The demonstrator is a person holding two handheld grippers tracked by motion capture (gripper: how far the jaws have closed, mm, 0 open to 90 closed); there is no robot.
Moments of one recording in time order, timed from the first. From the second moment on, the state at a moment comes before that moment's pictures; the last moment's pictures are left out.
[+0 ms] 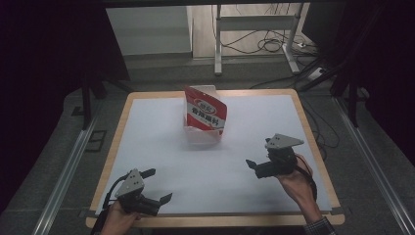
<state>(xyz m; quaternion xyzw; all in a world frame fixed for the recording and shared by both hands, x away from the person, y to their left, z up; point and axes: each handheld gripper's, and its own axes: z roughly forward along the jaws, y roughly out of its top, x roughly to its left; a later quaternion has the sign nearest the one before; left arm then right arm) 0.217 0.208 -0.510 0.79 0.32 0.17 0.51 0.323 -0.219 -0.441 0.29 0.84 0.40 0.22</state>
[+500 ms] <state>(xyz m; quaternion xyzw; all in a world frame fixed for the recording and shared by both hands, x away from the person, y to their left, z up) 0.217 0.208 -0.511 0.79 0.31 0.17 0.50 0.304 -0.239 -0.442 0.30 0.83 0.40 0.24</state>
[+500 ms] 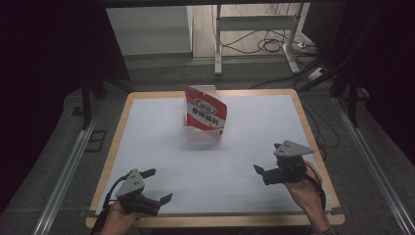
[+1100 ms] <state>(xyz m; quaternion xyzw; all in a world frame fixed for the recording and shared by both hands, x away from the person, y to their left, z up) 0.217 0.207 -0.511 0.79 0.31 0.17 0.50 0.288 -0.268 -0.453 0.32 0.82 0.39 0.26</state>
